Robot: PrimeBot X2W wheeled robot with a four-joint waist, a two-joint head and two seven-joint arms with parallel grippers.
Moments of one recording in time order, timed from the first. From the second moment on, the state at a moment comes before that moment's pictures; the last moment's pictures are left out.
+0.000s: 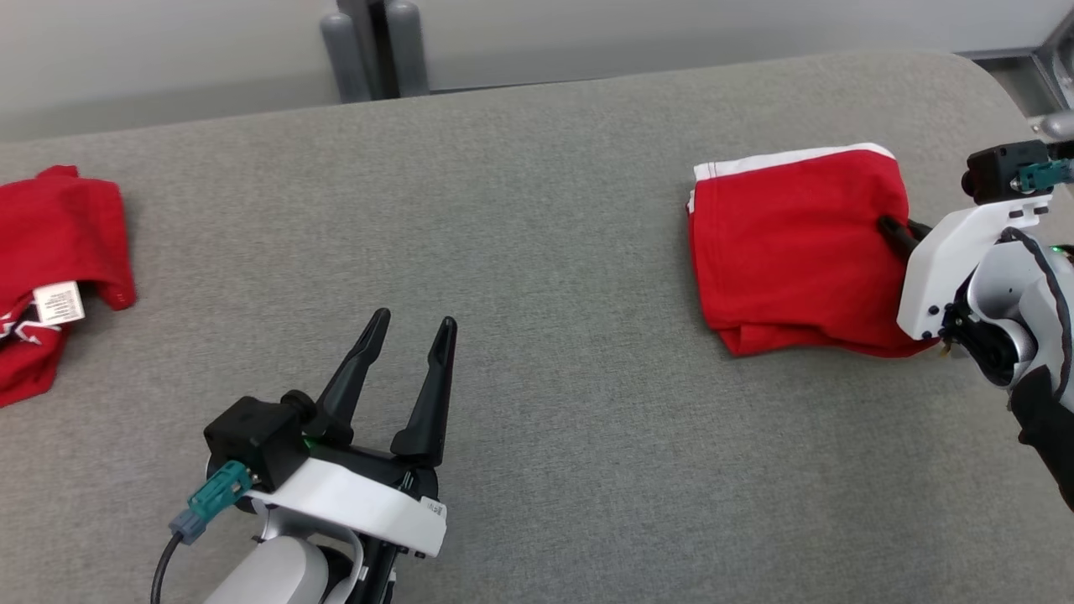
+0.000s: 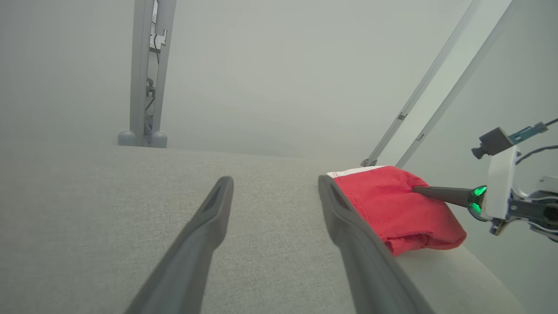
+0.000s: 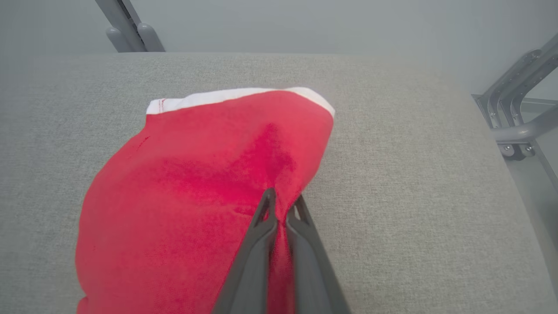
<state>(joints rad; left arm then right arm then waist) -0.22 0.32 -0.59 -0.07 -0.74 0.23 -0.22 -0.92 -0.38 0.72 0.98 0.80 0.13 0.14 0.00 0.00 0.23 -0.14</state>
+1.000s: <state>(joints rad) -0.30 0.34 -0.62 -0.13 -0.70 0.24 -0.18 -1.16 -0.46 0.70 1.28 0.47 0.13 -0.01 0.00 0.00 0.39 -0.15</state>
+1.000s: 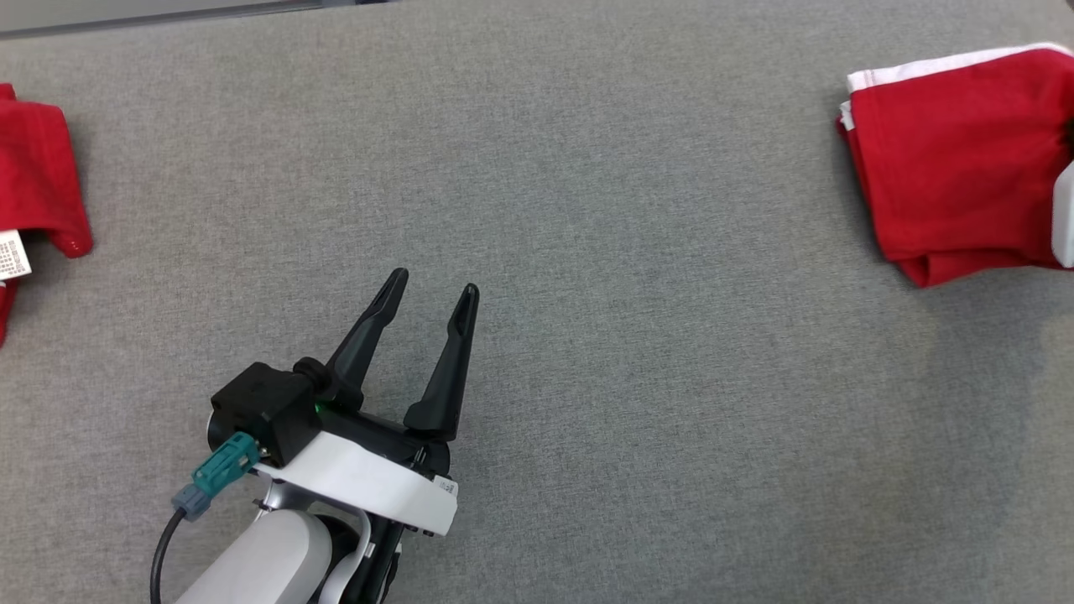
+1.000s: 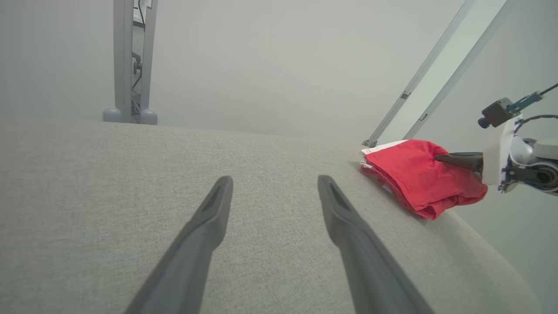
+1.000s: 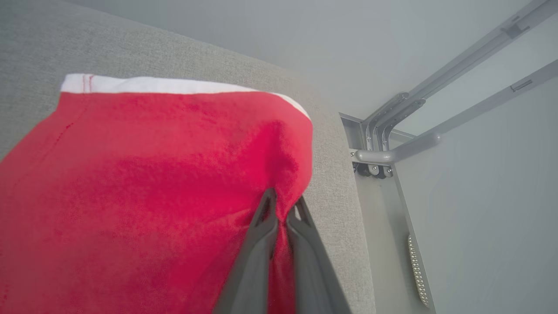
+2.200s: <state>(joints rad) -0.26 0.36 -0.60 -0.08 -0.73 0.26 -0.20 -1.09 -0.29 0.39 1.27 0.10 0.13 -0.20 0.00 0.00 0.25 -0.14</state>
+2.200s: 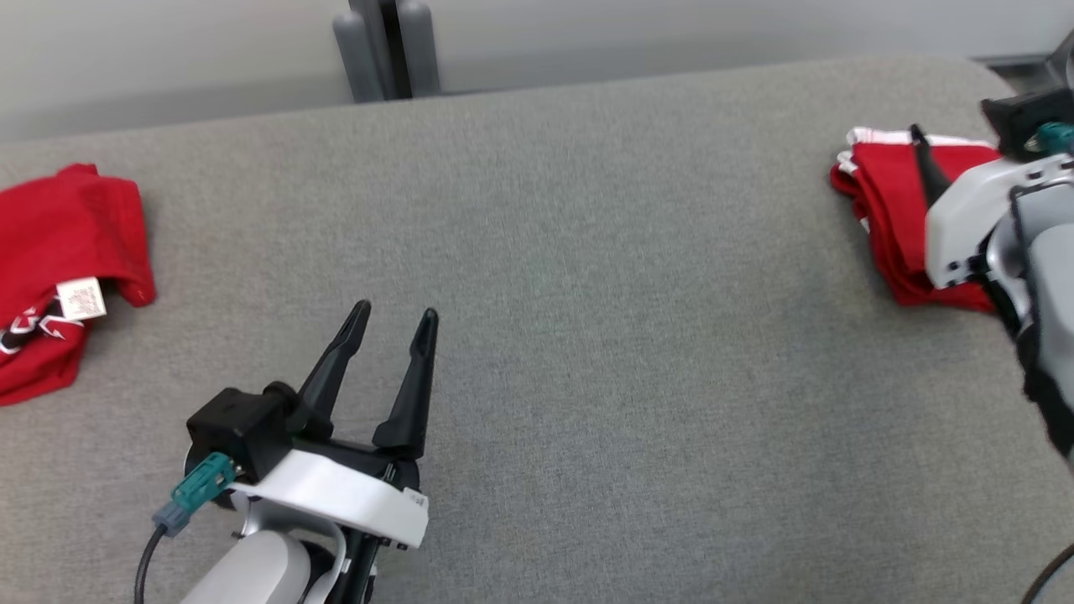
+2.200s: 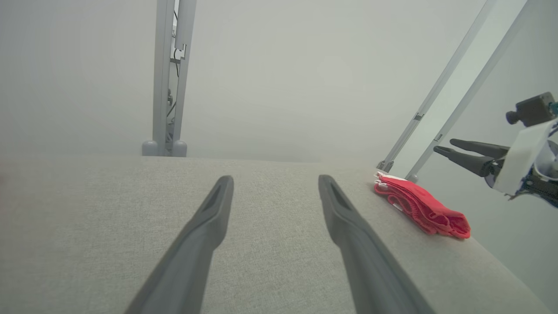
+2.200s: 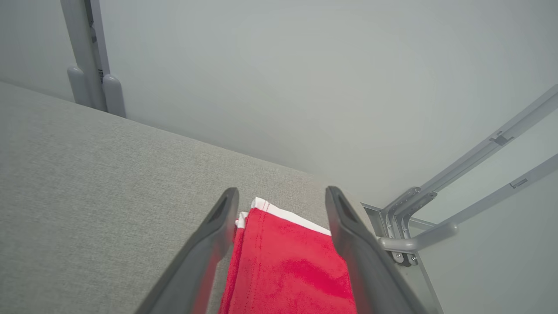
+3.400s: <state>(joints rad) 0.12 0.35 -0.29 -0.06 -0.73 0.32 -0.26 -0.12 -0.05 0.12 0.22 0.25 0.13 -0.15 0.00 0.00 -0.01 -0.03</state>
